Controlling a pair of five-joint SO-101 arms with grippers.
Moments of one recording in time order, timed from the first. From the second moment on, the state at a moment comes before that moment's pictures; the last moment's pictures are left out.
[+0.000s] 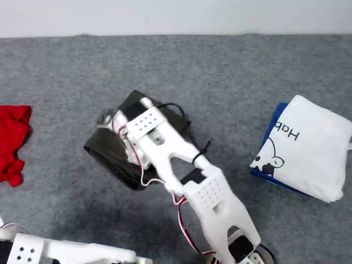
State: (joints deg) left arm -85.2 -65.4 51.4 93.7 -39.3; right arm -44.6 48.6 -38.9 96.5 21.7
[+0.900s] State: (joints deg) left arm -84.7 -65.4 51.4 93.7 -39.3; right arm -40.6 24.7 -32.9 100.7 -3.4
